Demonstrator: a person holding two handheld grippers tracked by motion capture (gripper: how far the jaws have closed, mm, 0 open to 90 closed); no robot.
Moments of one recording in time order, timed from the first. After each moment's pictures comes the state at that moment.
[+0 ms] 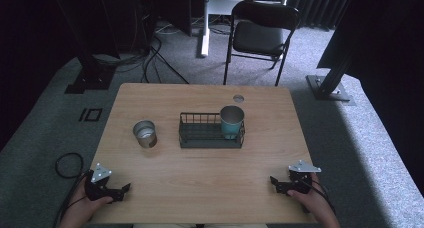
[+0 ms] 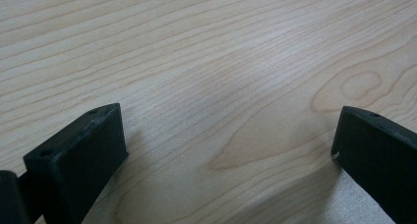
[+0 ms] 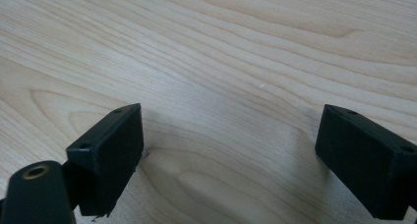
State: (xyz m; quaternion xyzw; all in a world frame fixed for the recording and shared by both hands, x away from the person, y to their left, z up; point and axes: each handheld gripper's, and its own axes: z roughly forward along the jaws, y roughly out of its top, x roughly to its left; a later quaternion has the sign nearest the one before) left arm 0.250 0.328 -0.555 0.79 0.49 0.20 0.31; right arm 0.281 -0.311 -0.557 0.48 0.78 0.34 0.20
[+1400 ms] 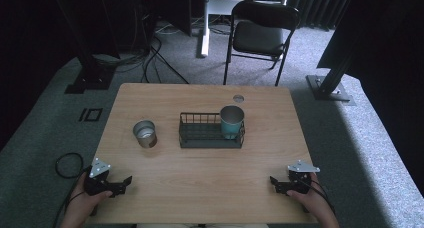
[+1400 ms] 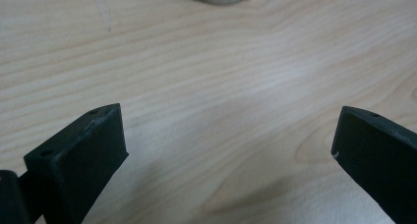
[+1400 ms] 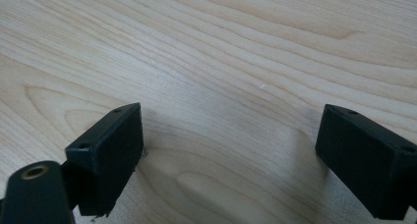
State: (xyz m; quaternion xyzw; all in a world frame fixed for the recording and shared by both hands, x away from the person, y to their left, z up) left arm 0.258 0.322 -0.540 0.76 0.51 0.21 0.35; right arm 0.281 -0.309 -0.557 0.47 0.79 0.34 0.20
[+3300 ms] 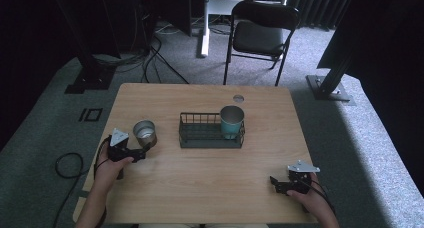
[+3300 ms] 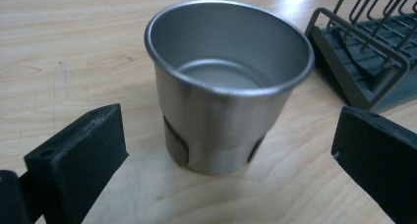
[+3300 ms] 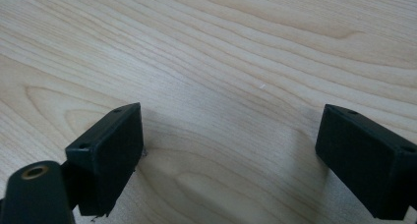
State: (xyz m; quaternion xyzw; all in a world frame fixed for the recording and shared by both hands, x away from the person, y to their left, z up) left arm 0.354 0.280 -0.528 0.72 0.49 0.25 0.43; right arm 0.281 -0.309 -0.557 0.47 0.79 0.34 0.20
